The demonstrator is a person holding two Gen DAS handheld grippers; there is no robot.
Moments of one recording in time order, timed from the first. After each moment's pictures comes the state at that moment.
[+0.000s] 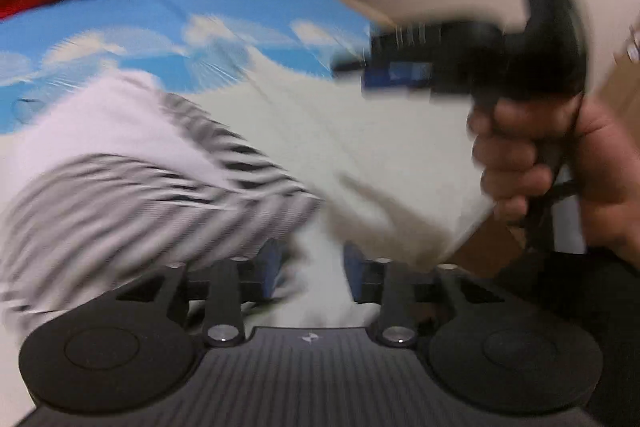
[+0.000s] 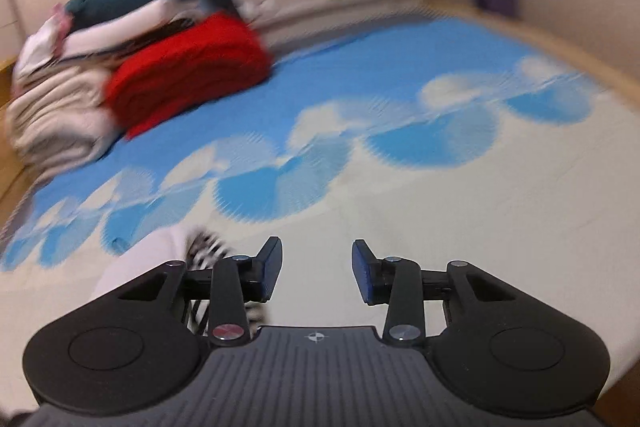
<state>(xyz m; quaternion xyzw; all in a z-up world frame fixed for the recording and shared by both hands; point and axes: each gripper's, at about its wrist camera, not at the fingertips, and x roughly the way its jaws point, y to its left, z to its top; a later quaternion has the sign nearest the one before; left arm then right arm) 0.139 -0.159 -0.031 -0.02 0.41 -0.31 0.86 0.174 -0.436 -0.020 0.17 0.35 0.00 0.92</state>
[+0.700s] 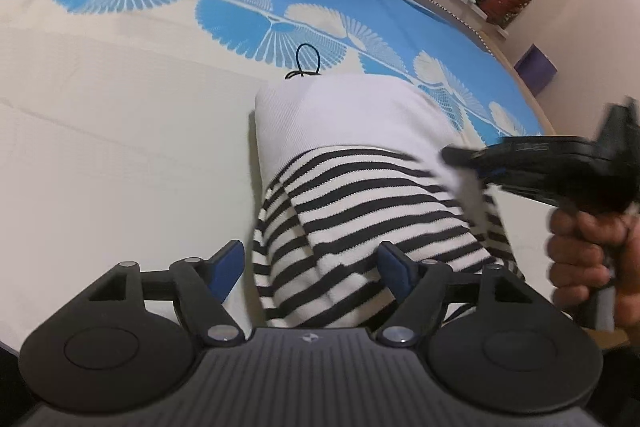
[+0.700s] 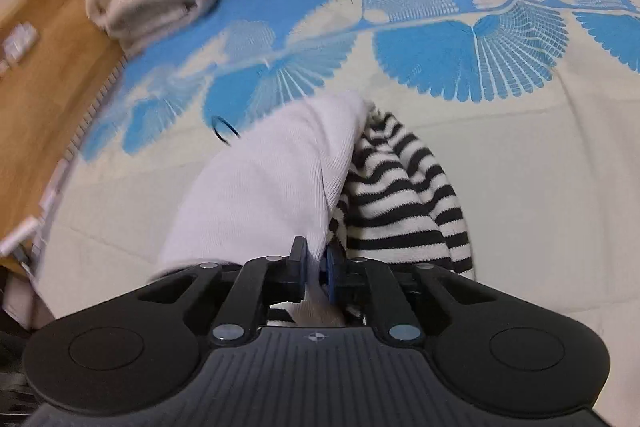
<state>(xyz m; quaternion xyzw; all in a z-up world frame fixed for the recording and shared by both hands) 0.161 -0.022 -0.057 -0.19 0.46 -0.07 0.87 0.274 -0.317 -0.080 0.19 0.49 0.20 0.83</state>
